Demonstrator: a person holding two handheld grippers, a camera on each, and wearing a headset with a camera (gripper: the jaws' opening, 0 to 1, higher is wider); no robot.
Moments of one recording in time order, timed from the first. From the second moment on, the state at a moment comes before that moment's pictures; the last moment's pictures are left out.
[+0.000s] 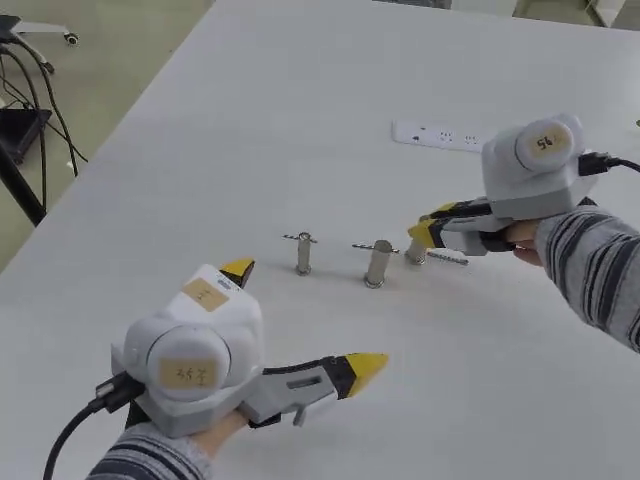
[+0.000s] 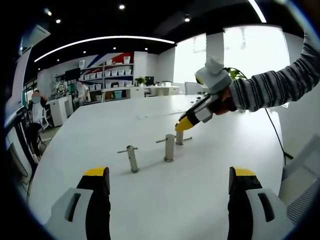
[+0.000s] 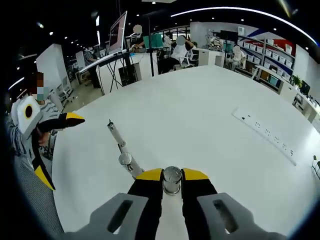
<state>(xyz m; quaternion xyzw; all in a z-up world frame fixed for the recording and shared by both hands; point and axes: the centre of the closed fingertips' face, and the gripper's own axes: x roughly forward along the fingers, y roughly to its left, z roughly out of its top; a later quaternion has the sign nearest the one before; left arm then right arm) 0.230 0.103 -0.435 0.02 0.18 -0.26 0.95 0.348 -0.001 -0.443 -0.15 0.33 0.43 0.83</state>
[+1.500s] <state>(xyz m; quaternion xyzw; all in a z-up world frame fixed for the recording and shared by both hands) 0.219 0.101 -0.427 0.05 0.17 -0.27 0.95 0.271 -0.005 -0.450 -0.17 0.32 0.39 0.84</state>
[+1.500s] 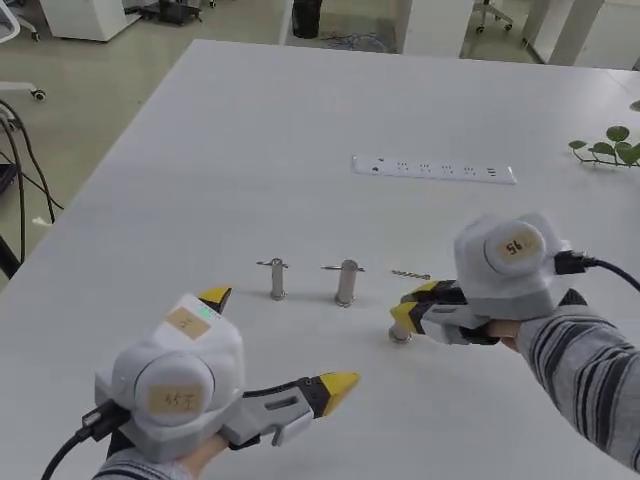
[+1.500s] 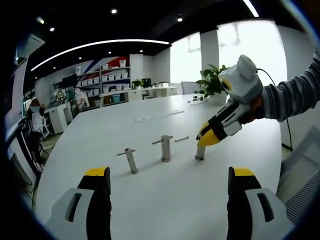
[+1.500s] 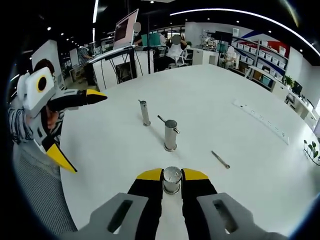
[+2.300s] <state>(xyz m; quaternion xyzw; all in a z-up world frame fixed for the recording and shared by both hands) 0.218 0.102 -0.425 0.05 0.17 -0.27 0.95 0.264 0.010 -0.460 -0.12 0.33 0.32 0.88</state>
